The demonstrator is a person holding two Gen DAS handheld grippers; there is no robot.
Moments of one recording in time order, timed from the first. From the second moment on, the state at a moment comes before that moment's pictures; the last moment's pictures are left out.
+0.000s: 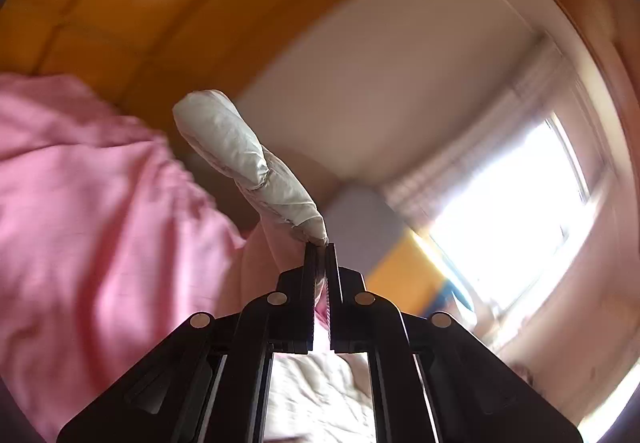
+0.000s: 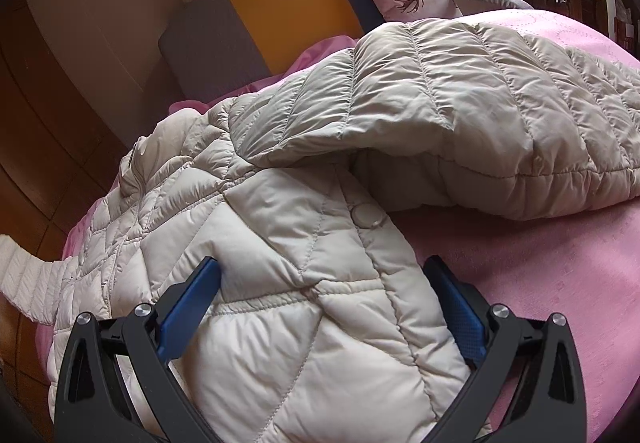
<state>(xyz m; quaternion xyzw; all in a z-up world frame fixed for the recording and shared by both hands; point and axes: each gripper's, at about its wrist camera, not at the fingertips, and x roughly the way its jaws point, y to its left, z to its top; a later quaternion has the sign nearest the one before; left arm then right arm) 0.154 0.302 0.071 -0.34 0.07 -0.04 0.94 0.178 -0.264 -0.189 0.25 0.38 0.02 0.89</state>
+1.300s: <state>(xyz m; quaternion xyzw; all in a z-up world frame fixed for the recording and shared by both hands) 0.208 0.057 -0.057 -0.09 0.31 -0.16 0.93 0.182 -0.243 -0.188 0.17 0.40 -0.06 0.90</state>
